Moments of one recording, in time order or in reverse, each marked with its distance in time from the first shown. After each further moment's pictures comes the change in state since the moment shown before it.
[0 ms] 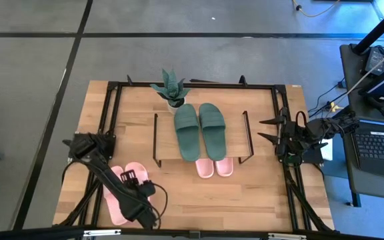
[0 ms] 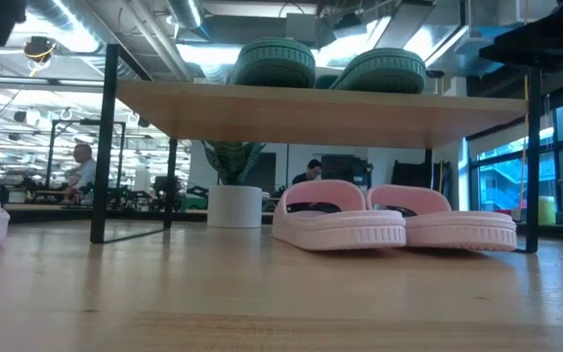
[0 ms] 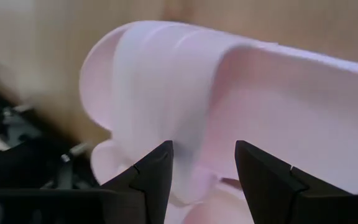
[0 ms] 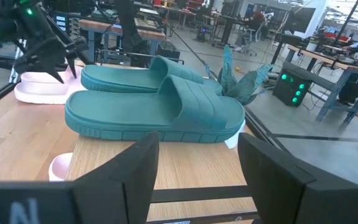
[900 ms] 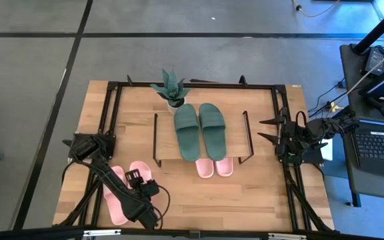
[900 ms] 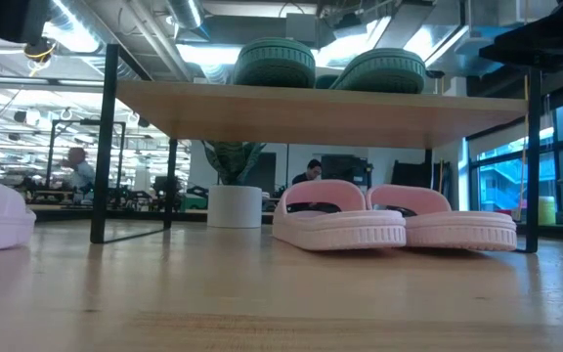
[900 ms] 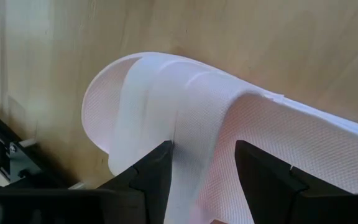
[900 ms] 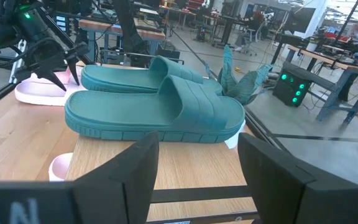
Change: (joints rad) left arm 0.007 0.023 -0.010 0.070 -0.164 -0.022; right arm 0.000 0.000 0.000 0.000 0.000 0.000
